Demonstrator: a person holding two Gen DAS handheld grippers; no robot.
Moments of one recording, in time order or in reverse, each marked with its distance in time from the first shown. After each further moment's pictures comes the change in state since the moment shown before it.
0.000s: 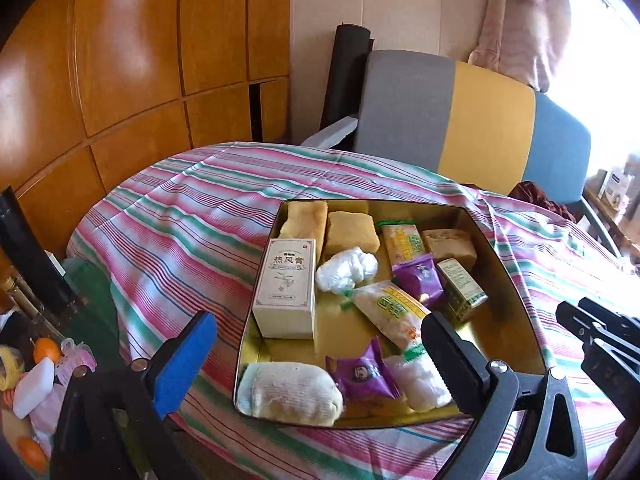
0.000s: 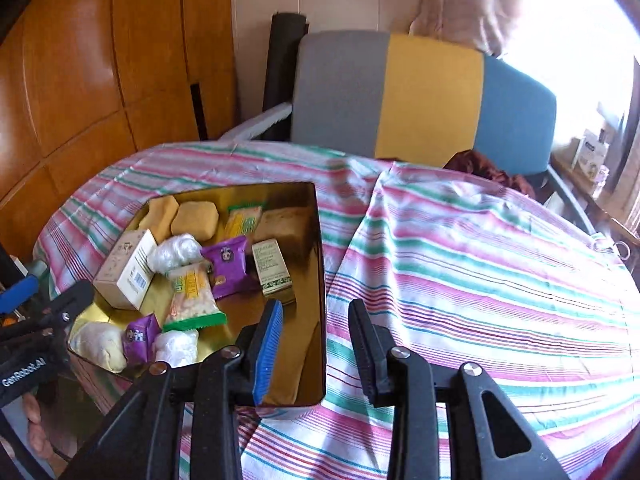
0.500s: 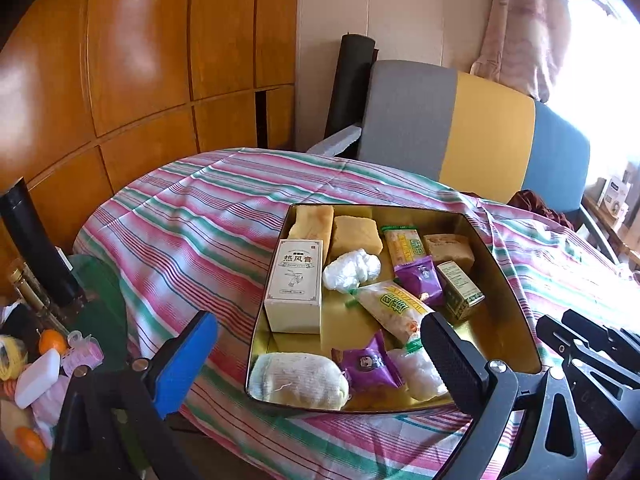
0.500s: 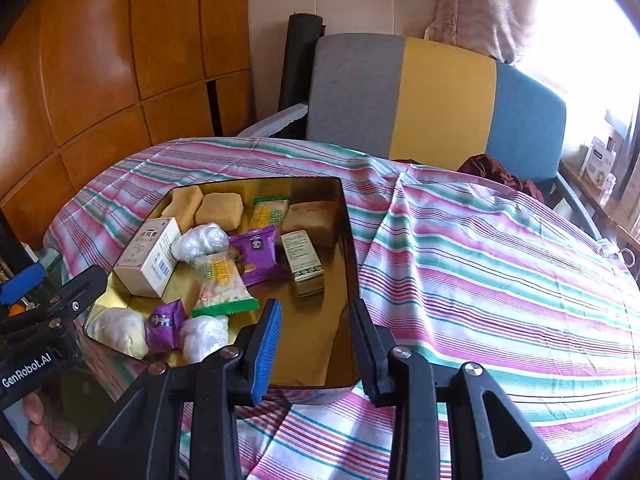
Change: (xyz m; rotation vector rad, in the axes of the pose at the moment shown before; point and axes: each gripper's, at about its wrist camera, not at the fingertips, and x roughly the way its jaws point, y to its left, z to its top) left arm -0.016 0.008 -0.009 -0.020 -0.036 0.009; right arm -0.006 0.022 -0.009 -0.031 0.002 0.028
